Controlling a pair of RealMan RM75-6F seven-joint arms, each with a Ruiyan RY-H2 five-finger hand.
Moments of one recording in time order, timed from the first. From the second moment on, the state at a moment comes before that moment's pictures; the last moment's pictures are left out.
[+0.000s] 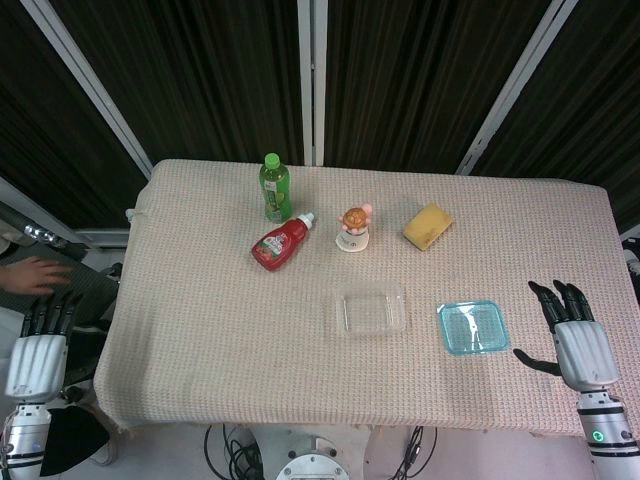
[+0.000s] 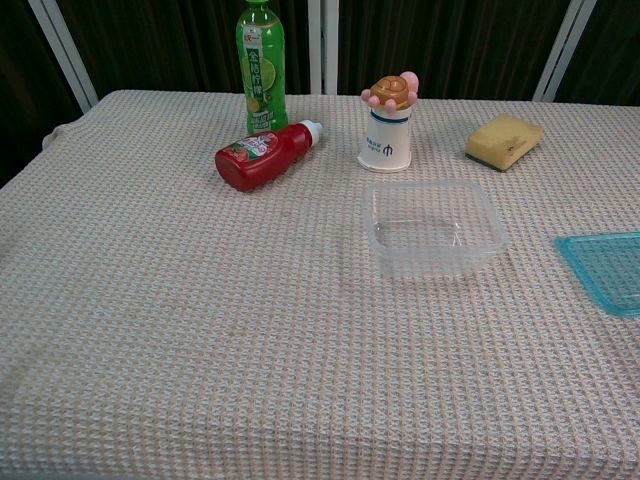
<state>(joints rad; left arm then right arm) -0.07 -1.29 -0.04 -1.49 1.49 1.54 0.17 0.11 -1.15 0.06 -1.60 -1.53 1.45 0.00</state>
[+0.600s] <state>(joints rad) -0.08 -1.29 -0.03 -1.51 1.48 1.49 0.18 0.19 -1.14 0.03 -1.64 -1.45 1.20 -0.04</state>
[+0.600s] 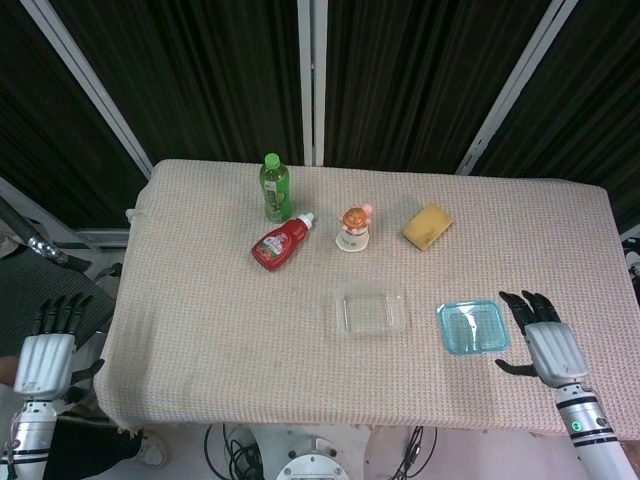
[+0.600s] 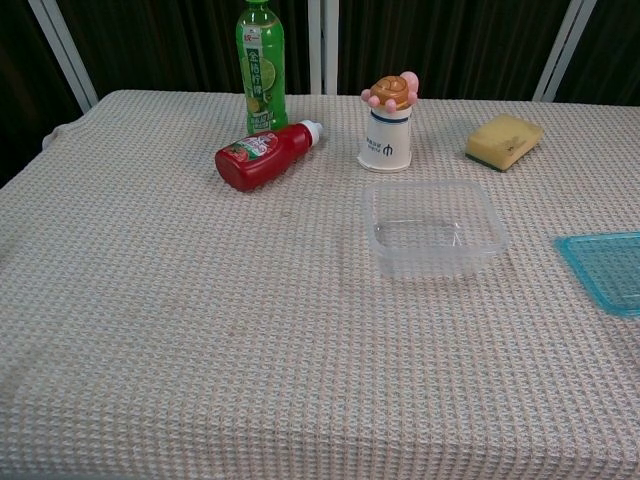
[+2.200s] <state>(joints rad) -0.11 -1.25 -0.02 -1.58 1.43 1.41 0.24 0.49 -1.24 0.00 -1.46 -1.25 0.80 -0.15</state>
